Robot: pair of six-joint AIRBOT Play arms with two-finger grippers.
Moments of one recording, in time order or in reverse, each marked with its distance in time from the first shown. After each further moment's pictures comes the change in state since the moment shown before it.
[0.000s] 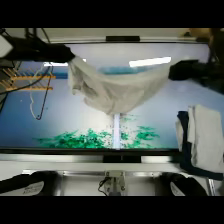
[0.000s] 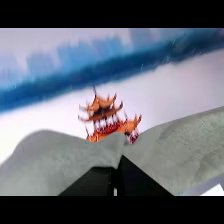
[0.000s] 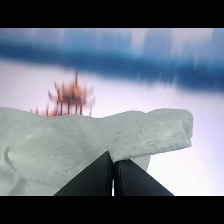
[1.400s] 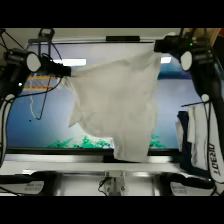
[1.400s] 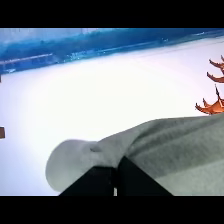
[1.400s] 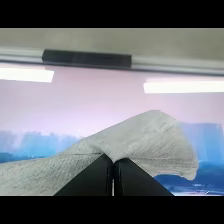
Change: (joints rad) left arm 0.034 -0.171 -0.235 0.439 0.092 -0.124; right arm 0.001 -0.583 0.232 -0.211 -0.380 0.175
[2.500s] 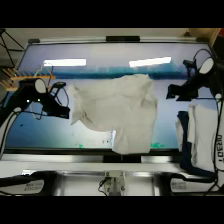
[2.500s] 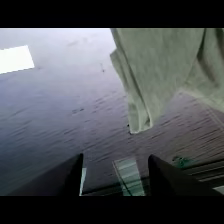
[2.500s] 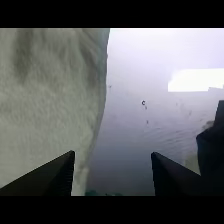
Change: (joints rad) left arm 0.097 0.073 -0.481 -0.229 -0.309 0.201; right arm -0.284 -0.049 -0.100 0.285 0.935 -0.202
